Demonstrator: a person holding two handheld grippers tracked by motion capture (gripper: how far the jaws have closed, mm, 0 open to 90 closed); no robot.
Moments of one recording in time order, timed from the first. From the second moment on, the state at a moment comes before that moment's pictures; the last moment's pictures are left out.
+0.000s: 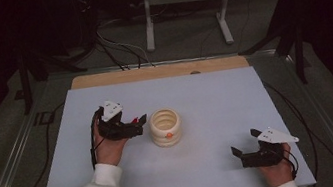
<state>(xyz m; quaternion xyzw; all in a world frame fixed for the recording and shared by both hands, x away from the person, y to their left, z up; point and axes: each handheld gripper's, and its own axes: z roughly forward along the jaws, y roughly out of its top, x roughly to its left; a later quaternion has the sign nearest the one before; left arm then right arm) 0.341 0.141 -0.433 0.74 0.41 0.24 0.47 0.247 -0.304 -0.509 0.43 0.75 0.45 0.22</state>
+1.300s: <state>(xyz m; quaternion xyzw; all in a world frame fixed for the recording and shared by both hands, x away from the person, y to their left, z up) 0.325 0.194 -0.496 0.76 0.46 0.24 0.39 0.247 -0.304 -0.510 0.43 0.75 0.45 0.22</state>
